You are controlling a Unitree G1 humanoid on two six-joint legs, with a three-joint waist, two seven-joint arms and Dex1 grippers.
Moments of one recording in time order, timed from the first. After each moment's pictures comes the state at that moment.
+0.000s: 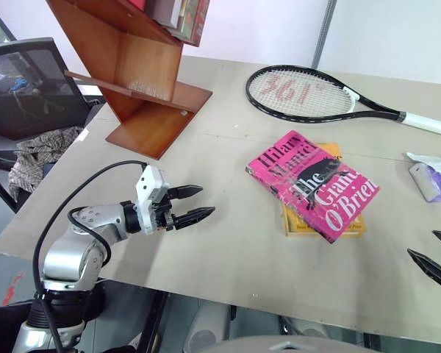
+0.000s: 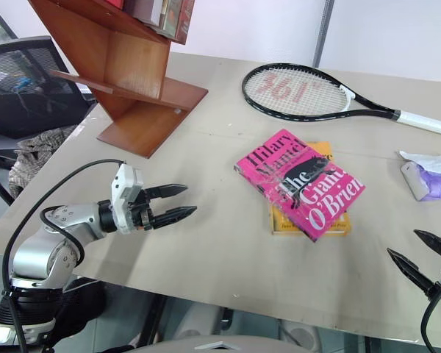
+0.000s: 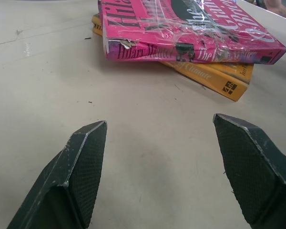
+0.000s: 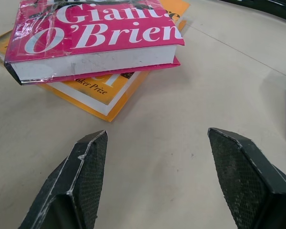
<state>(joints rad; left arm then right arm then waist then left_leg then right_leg) -0.12 0.71 0.11 -0.22 -0.55 0.47 -1.05 0.68 -0.61 -0.76 -0.50 0.56 0.25 0.92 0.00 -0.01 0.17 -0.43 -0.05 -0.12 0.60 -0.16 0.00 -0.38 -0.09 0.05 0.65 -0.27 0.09</state>
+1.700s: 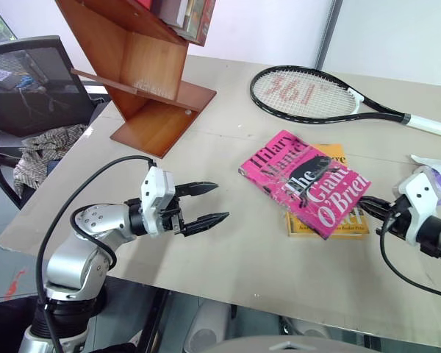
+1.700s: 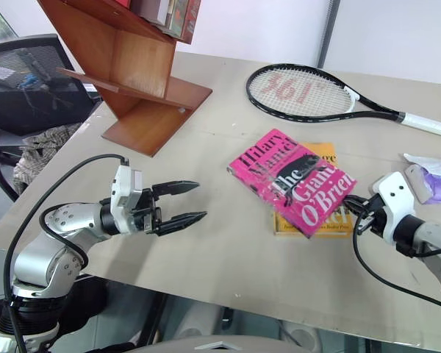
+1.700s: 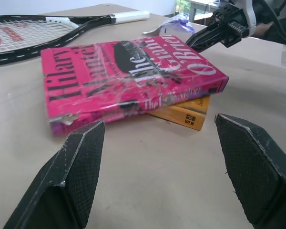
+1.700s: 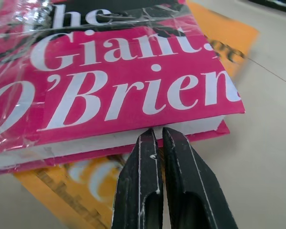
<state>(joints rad) -0.09 0.67 0.11 -0.38 -0.59 0.39 -1.07 0.11 -0.77 -0.30 -0.50 0.50 0.66 0.65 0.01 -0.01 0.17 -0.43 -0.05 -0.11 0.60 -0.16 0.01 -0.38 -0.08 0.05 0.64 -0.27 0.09</state>
